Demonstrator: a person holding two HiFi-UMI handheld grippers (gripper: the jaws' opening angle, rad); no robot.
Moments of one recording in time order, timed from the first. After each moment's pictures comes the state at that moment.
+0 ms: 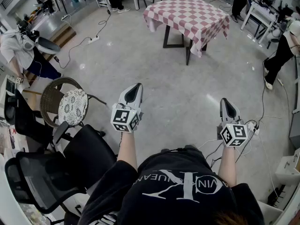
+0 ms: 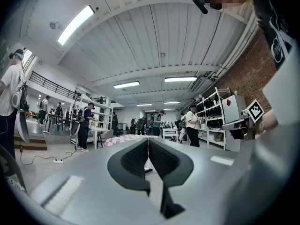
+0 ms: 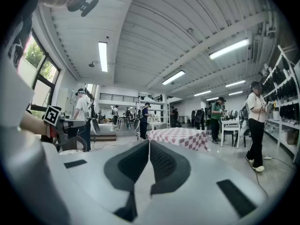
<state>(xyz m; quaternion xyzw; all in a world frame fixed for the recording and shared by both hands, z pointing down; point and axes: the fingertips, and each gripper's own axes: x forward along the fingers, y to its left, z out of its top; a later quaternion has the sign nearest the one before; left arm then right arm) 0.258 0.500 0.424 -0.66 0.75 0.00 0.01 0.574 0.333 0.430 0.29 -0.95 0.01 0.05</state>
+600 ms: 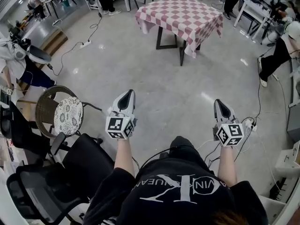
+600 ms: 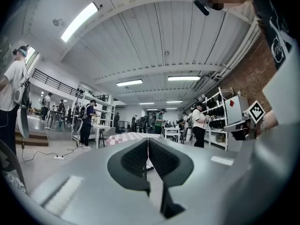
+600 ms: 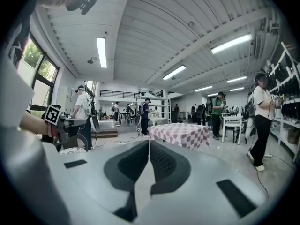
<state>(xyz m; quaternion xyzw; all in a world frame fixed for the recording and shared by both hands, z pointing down) 0.218 0.496 0.441 -0.65 0.76 0.01 0.00 0.540 0.324 0.448 0.29 -0.95 0.02 0.07</state>
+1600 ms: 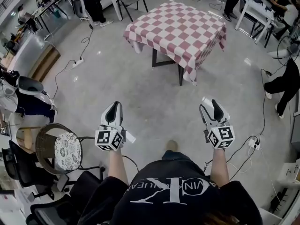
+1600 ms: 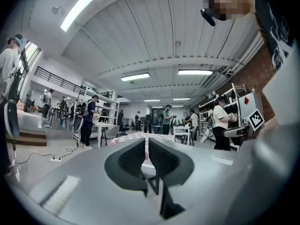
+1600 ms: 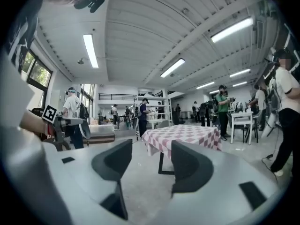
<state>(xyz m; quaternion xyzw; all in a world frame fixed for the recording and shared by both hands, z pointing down) 0.052 0.262 0.432 -0.63 0.77 0.01 -0.02 0.373 0.066 0.459 0.28 -0.96 0.04 0.06</state>
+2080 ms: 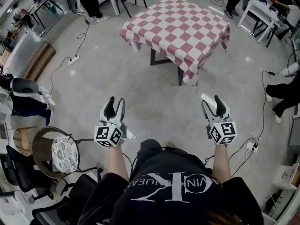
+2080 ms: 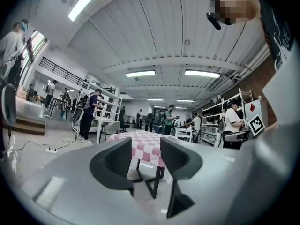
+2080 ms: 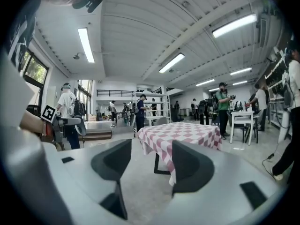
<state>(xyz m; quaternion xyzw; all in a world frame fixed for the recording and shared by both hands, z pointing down) 0.006 0.187 0.456 -0.63 0.78 0.04 -0.06 0.336 -0.017 0.471 0.28 -0.95 0.04 0.08</state>
